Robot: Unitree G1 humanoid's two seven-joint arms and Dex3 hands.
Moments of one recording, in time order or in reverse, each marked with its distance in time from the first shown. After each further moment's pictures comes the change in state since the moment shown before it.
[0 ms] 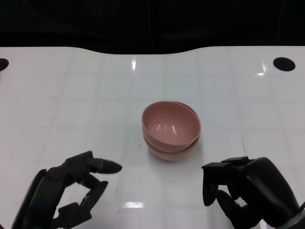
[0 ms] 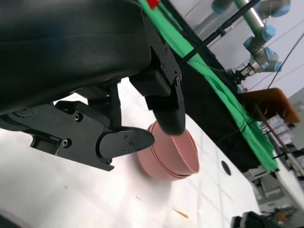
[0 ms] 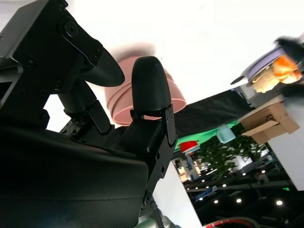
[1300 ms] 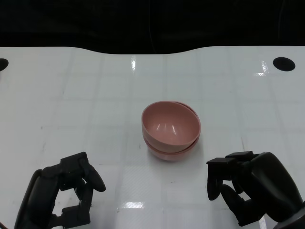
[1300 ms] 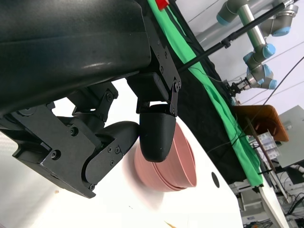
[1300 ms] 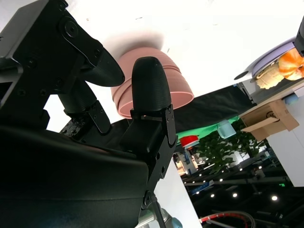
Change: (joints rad) left arm -0.096 -0.056 0.034 0.268 -0.009 -0.200 -0.008; right arm -0.044 -0.015 -0.013 0.075 -0.021 -0.061 -0.045
